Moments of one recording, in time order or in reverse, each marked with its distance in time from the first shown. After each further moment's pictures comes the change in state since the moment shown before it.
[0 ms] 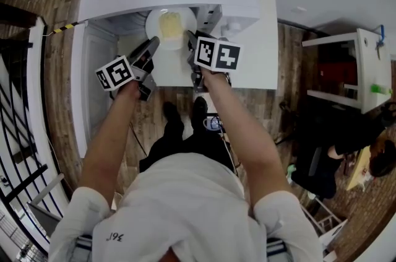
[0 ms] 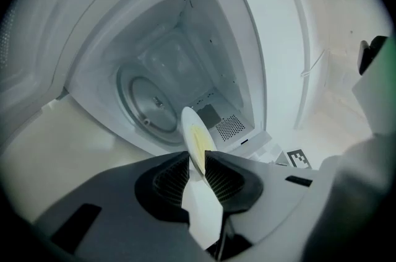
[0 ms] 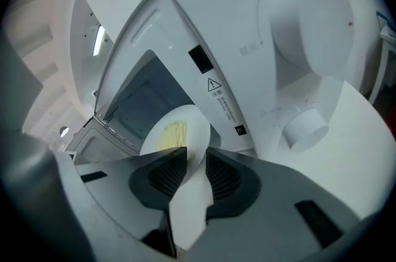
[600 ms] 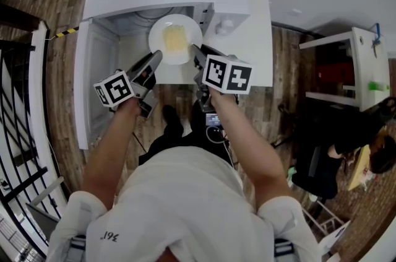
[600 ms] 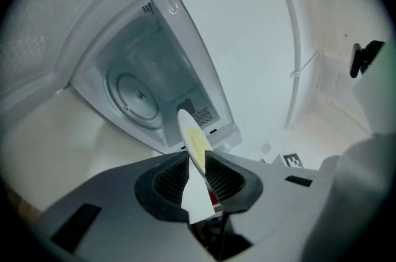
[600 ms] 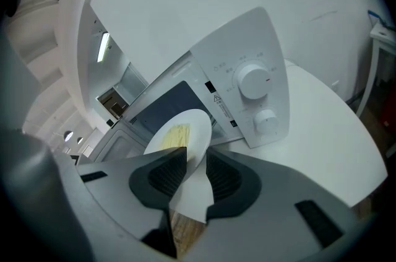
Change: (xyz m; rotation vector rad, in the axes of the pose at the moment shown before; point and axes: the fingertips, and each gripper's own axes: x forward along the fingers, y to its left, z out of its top) left arm -0.040 -0.071 -0.030 -0.013 0.023 -0.058; right arm -0.085 0.020 -0.017 0.026 -0.037 0.029
